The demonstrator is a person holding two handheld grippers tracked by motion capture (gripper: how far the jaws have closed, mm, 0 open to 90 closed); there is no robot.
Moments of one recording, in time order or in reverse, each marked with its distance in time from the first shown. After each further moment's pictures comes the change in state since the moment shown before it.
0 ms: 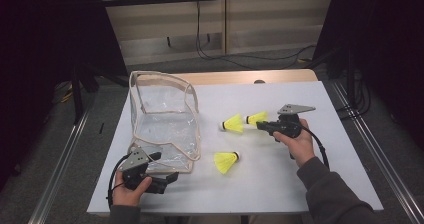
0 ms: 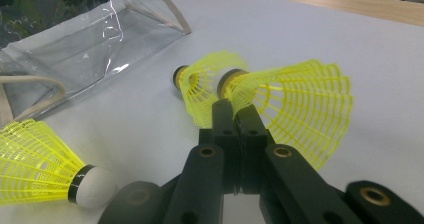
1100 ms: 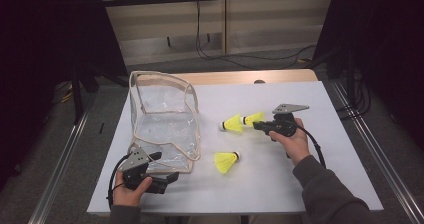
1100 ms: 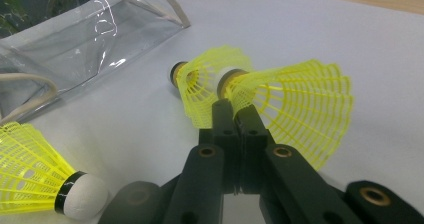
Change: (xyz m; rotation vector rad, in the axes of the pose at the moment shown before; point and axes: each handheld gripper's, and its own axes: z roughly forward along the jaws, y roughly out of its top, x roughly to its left) left arm -0.001 0.001 0.000 -0.004 0.000 0.000; right arm 0.000 0.001 0.015 0.028 0.002 0.002
